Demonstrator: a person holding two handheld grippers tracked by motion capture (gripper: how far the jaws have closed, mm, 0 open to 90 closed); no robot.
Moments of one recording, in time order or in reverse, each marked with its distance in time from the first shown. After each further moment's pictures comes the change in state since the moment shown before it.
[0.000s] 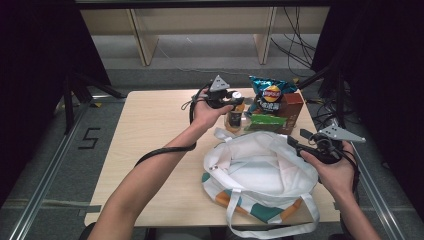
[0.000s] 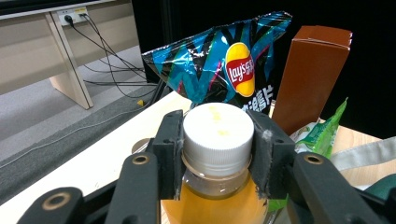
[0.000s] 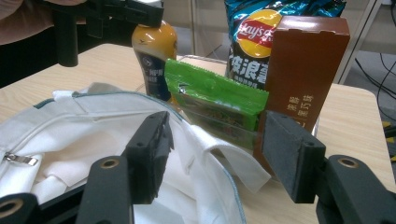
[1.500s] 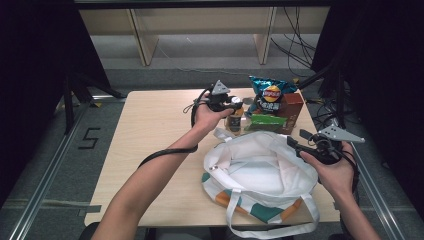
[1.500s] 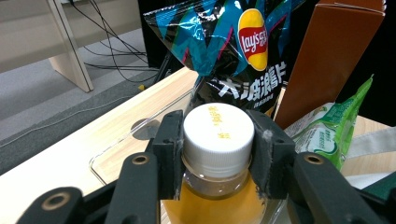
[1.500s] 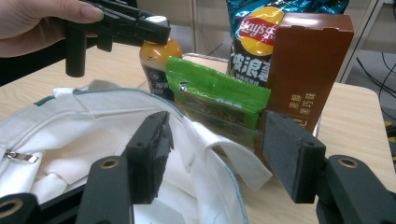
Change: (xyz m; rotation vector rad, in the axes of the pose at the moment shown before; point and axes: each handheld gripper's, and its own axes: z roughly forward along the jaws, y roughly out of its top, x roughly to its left) left arm 0.003 -0.017 0.012 0.049 0.012 -0.033; right arm -0.002 -0.002 0.002 -0.011 -0.001 -0.030
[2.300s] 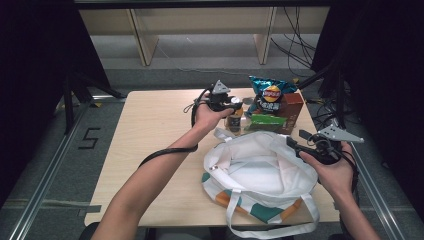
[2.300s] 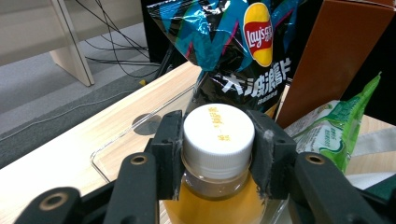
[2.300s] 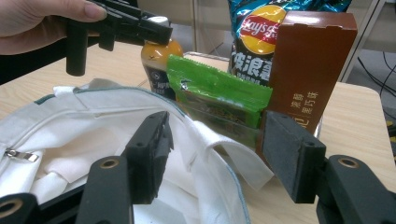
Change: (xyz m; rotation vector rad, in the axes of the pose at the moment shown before) left arm 0.001 0.000 0.001 0.018 0.012 -0.014; right arm 0.003 -0.001 0.001 -0.001 -0.004 0.025
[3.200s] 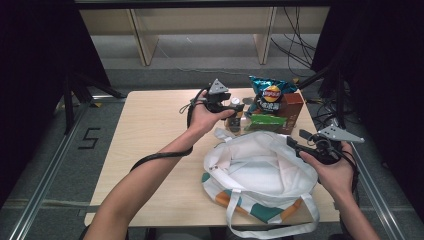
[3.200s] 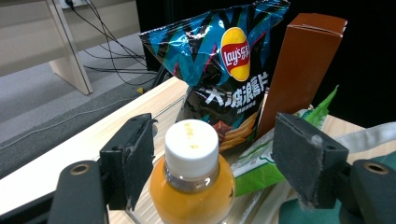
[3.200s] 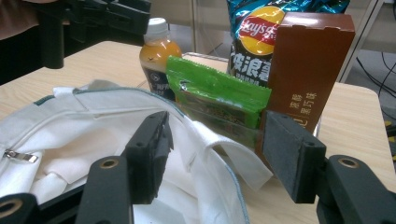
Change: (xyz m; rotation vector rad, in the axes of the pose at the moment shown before) left arm -0.013 0.011 -0.028 -0.022 -0.010 0.010; right arm -0.001 0.001 0.000 0.006 0.009 -0.018
